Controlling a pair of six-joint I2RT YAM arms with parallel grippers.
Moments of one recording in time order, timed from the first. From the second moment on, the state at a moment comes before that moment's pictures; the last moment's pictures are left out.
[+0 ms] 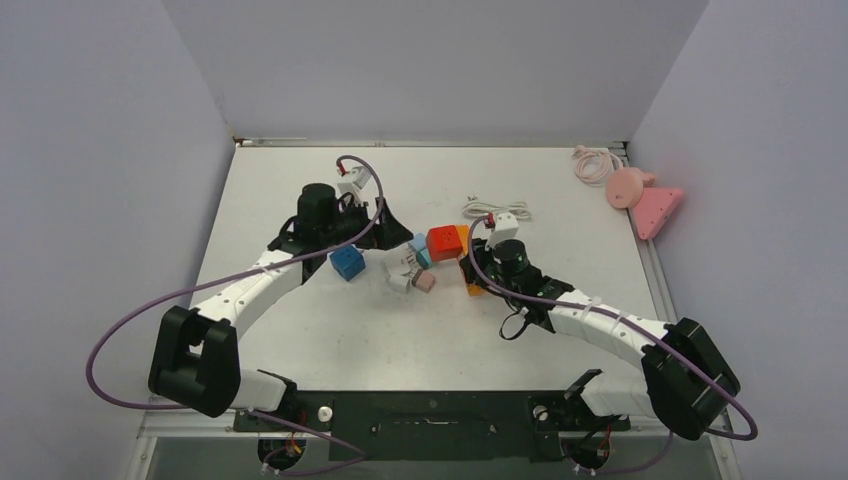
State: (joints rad) left arm -0.37 1.40 0.91 0.01 0.52 -0.49; right arm 0.67 1.27 0.61 0.11 0.19 0.36
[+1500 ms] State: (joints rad) left arm -0.44 1.63 0.85 0.38 0.78 -0.82; right arm 0.80 1.25 0.39 0.62 0.18 0.30
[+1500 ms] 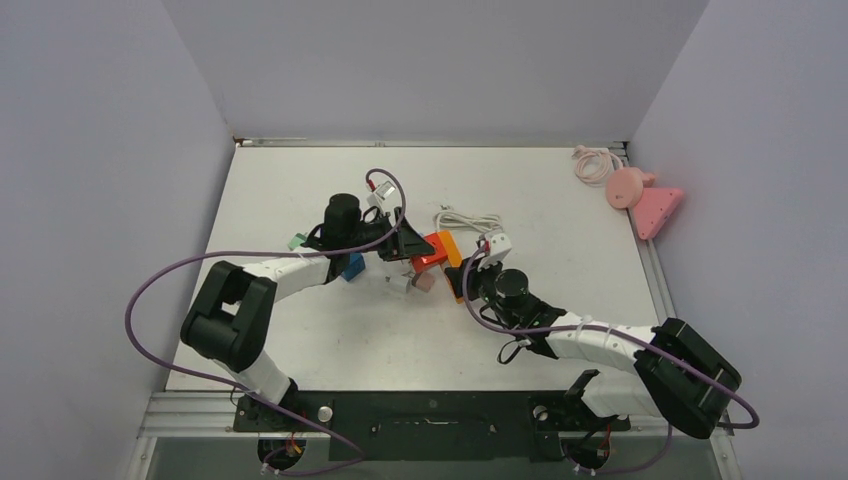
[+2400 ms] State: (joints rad) left arm -0.43 1.66 0.85 0.42 0.83 -0.84; right arm 0.78 1.23 0.38 0.62 0.16 0.27
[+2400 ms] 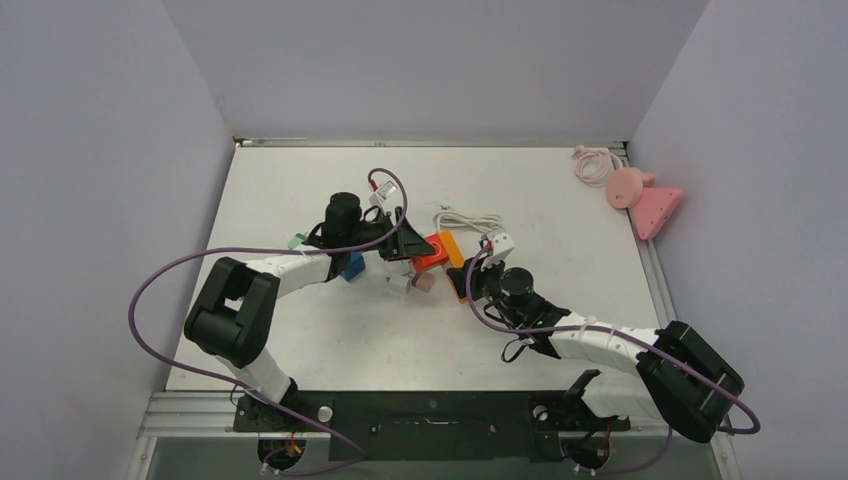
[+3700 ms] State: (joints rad) left arm -0.41 1.66 0.89 0.27 0.85 -0.76; right arm 0.80 1.26 0.39 0.62 0.18 0.31
